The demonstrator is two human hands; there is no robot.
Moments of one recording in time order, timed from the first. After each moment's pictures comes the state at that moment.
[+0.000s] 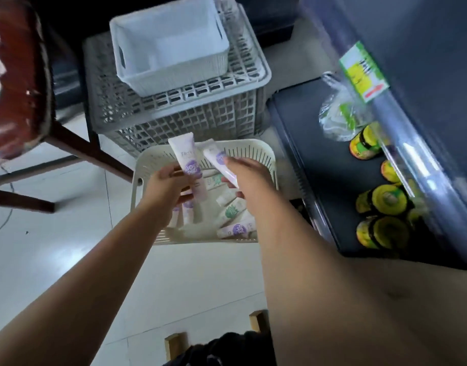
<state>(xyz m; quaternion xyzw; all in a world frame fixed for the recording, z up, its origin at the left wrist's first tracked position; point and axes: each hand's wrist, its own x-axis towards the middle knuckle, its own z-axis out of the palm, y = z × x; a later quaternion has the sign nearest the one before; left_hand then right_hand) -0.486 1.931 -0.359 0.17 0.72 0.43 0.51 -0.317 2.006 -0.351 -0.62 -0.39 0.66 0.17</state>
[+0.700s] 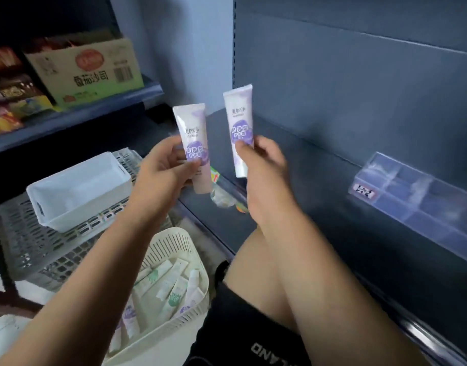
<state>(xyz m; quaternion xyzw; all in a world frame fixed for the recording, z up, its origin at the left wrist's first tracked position) -0.314 1.981 -0.095 0.55 0.43 0.51 0.51 -0.156 1.964 -0.087 -0.52 -0.28 0.47 0.66</state>
